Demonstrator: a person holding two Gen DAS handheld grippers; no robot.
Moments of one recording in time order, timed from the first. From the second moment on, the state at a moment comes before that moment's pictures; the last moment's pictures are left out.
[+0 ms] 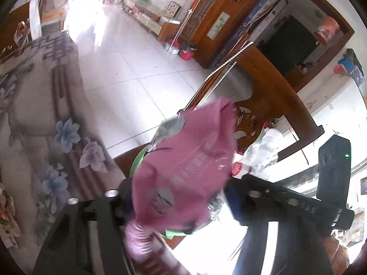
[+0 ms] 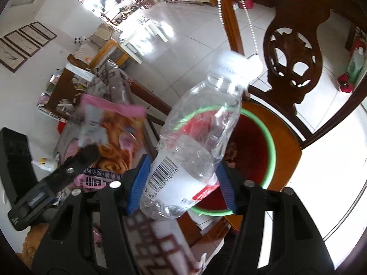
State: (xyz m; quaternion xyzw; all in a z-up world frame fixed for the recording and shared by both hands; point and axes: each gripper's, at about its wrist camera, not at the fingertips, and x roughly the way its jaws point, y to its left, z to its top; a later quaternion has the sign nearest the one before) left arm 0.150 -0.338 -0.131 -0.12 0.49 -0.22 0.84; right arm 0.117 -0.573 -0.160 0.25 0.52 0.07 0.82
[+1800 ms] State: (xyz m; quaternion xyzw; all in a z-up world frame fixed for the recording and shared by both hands) left arm -0.004 0.041 -0.127 -0.21 0.41 0.03 0.88; right arm 0.080 -0.256 -0.144 0.13 0.56 0.20 0.79
